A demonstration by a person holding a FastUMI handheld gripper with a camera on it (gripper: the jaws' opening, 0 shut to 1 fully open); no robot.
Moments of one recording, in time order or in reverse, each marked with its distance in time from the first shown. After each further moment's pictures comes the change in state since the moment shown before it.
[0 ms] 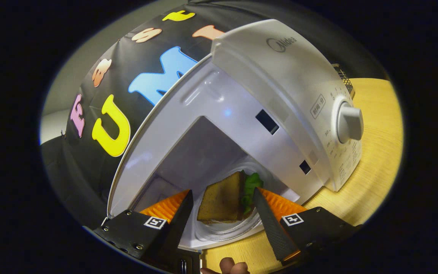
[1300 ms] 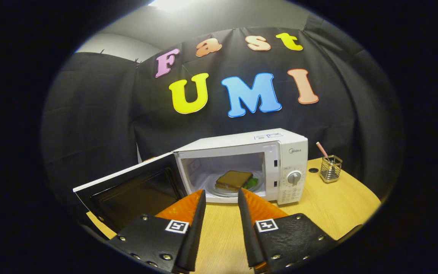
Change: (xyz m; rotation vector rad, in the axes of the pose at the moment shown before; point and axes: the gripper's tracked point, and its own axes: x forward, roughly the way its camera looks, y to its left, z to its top) arm -0.249 0.043 0.005 -0.703 -0.081 0.169
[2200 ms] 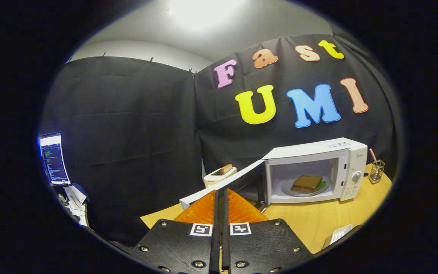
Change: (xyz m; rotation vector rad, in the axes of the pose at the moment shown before) arm -0.095 0.216 0.007 0.002 -0.047 0.466
